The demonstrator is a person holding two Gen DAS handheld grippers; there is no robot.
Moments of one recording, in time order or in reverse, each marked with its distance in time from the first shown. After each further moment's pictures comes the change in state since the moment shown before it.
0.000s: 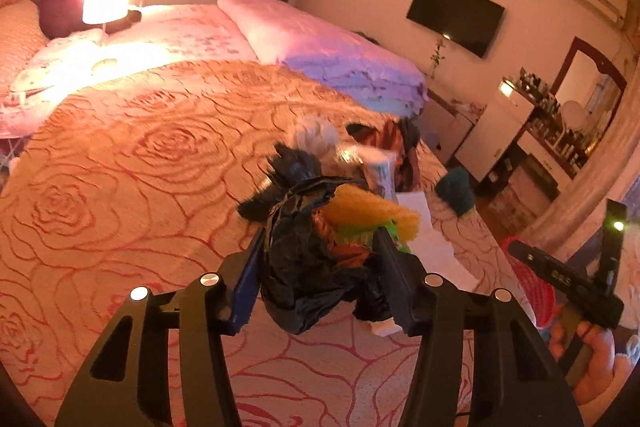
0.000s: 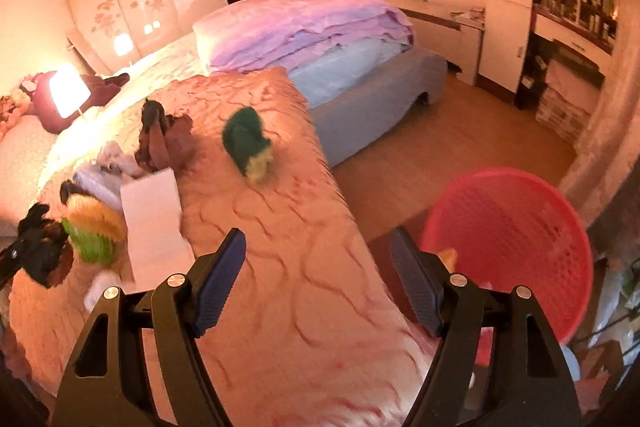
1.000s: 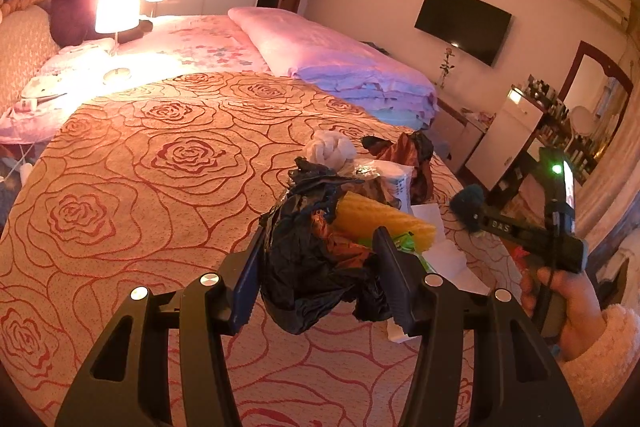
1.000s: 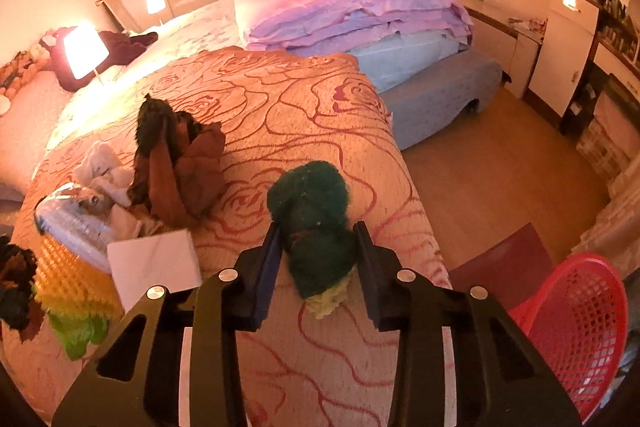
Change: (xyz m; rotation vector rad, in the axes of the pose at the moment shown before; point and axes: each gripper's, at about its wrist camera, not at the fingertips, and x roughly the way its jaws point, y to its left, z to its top) left arm -0.001 0.010 0.003 0.004 -0.030 0.030; right arm 0.069 0.048 0.040 -0.138 0.090 0.066
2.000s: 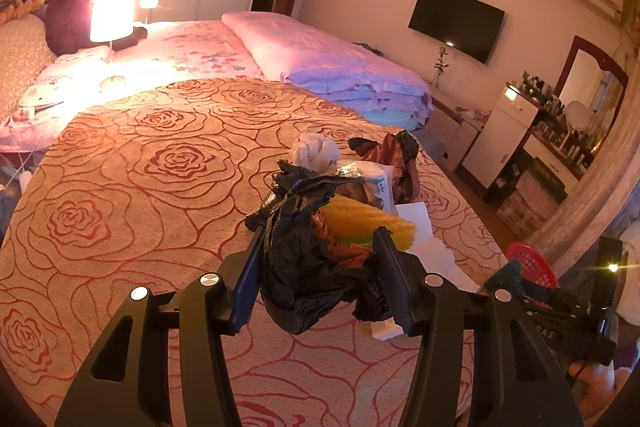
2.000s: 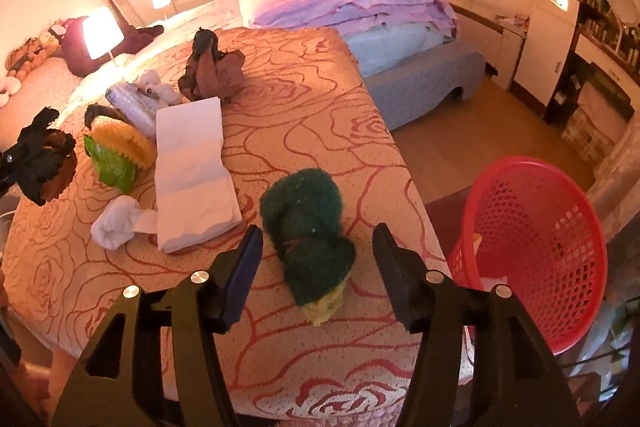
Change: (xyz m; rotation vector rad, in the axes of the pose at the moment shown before) left arm -0.009 -0.015 -0.002 0.019 -0.007 -0.006; right arm -0.070 -0.008 -0.087 -0.027 -0.009 -0.016
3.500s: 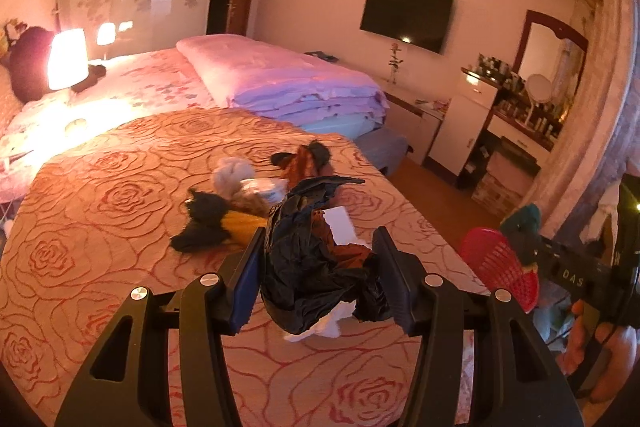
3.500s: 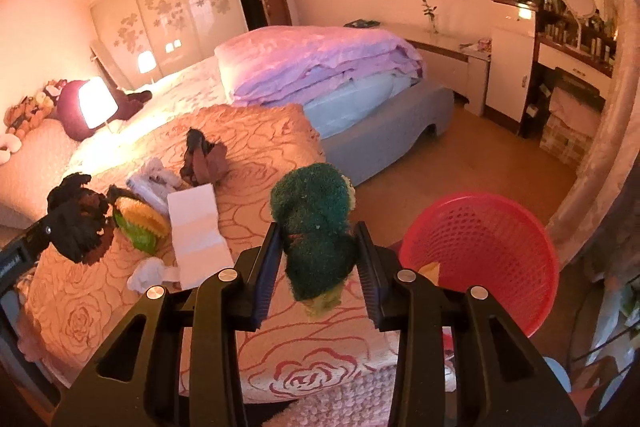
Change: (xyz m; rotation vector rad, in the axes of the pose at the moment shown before) left arm -0.017 -0.075 0.001 0.162 -0.042 -0.101; right arm -0.083 -0.040 0.010 0.135 -0.202 -0.036
